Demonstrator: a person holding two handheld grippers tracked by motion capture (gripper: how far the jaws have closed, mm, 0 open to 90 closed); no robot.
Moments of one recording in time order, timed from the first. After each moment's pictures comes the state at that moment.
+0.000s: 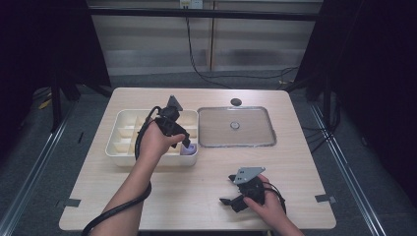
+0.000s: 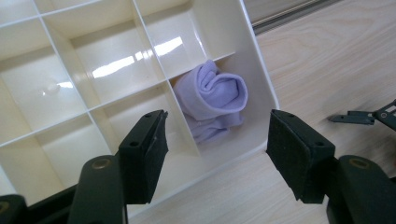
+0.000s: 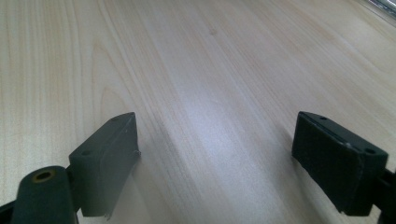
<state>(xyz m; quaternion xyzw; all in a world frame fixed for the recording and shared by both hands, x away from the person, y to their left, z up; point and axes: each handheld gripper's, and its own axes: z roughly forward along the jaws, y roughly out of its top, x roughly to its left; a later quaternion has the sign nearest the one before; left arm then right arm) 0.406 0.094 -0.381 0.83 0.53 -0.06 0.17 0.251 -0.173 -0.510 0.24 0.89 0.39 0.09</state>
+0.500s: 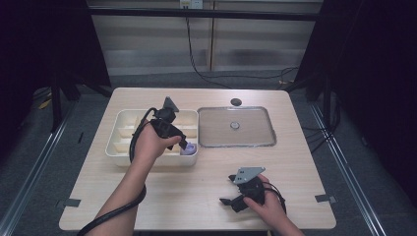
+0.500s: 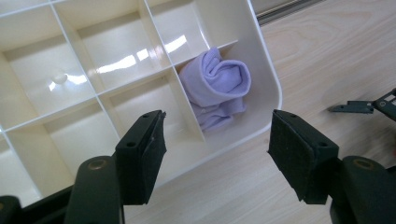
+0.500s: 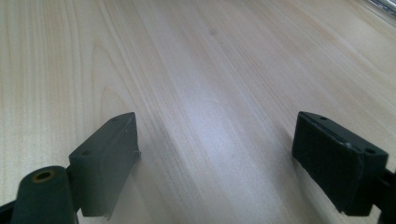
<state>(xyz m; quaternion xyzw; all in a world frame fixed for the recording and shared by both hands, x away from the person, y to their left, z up) 0.398 0.105 -0.377 0.83 0.53 -0.06 0.18 0.251 -0.173 -0.510 0.24 0.89 0.39 0.09</state>
